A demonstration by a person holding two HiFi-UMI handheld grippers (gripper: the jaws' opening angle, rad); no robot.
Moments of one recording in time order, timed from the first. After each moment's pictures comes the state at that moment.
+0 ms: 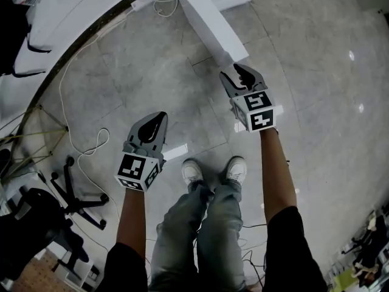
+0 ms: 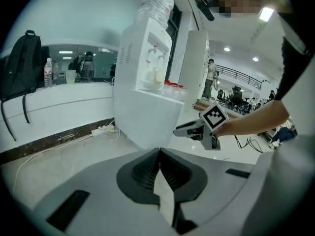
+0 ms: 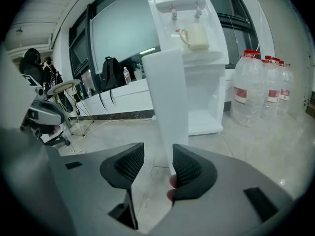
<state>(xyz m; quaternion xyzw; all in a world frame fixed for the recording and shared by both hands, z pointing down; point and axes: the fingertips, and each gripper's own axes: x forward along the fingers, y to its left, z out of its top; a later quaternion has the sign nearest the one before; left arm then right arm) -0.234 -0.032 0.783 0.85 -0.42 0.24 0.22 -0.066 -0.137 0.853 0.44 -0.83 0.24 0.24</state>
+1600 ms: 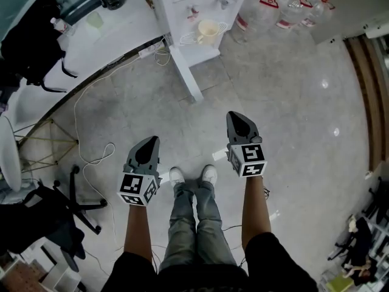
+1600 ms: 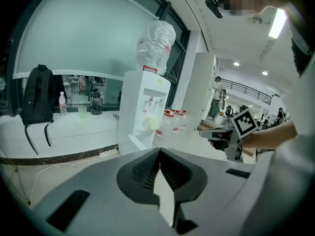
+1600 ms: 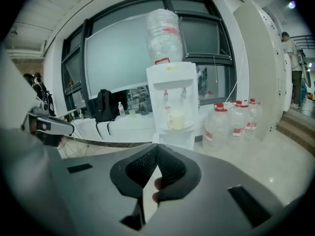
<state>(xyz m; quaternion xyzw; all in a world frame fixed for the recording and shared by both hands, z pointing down) -0.221 -0.013 0.475 0.83 -0.48 0.17 0.23 0.000 -0.073 0.493 0.53 -0.80 0.21 0.20</state>
